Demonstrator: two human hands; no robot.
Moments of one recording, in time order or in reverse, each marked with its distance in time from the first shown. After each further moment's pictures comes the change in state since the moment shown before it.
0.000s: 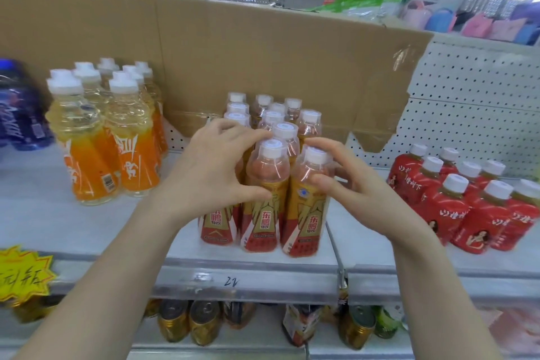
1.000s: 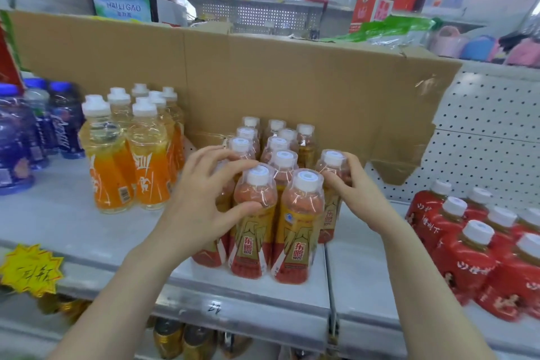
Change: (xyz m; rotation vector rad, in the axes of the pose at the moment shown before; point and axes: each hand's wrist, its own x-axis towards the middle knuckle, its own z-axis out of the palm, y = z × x) left_hand -0.012 0.006 0.023 -0.001 0.263 -0.147; right_hand 0.080 0.080 -0.027 0.009 0.138 0.217
